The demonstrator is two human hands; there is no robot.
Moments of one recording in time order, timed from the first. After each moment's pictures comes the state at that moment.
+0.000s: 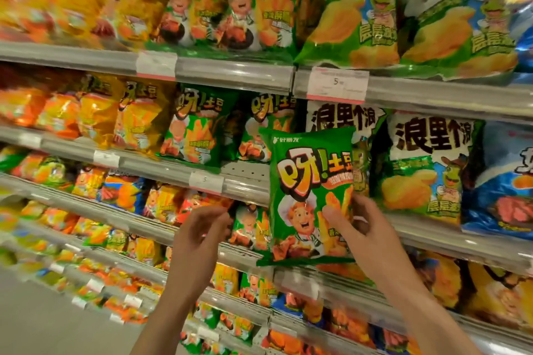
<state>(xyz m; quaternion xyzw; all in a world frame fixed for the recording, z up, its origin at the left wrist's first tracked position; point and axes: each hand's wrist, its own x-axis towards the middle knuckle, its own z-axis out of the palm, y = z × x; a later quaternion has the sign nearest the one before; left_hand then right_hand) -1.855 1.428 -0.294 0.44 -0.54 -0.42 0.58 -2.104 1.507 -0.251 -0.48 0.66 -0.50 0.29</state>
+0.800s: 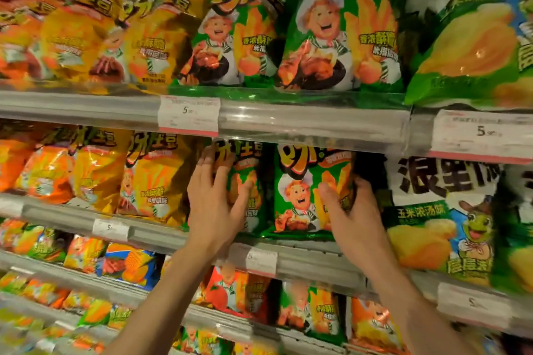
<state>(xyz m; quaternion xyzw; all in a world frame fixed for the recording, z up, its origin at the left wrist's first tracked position) -1.820 1.163 -0.249 0.43 -0.75 0.03 0.50 -2.022 1.294 -0.223 -0.45 0.70 -0.54 0.14</state>
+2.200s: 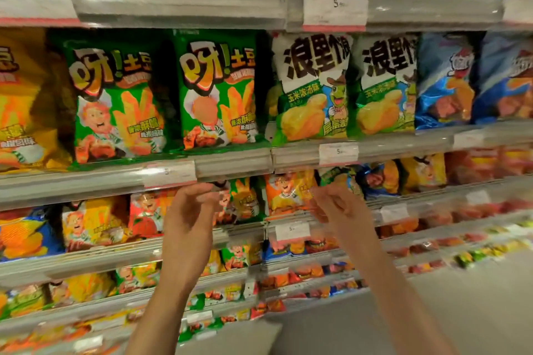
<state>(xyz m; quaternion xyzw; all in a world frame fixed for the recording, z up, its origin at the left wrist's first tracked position) -1.823 1.331 -0.323 0.31 -0.66 -0.52 0.45 -2.022 1.482 -0.336 -0.29 0.70 -0.63 0.18</state>
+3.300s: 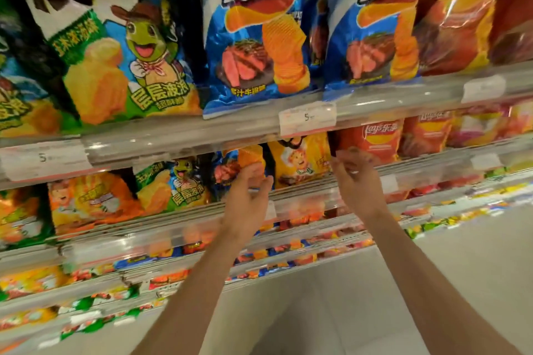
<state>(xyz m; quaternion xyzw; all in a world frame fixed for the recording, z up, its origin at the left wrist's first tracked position) -2.280 1.528 -0.445 0.33 -0.71 -0.56 0.26 -2.444 1.674 -0.429 -0.23 0.82 -0.51 0.10</state>
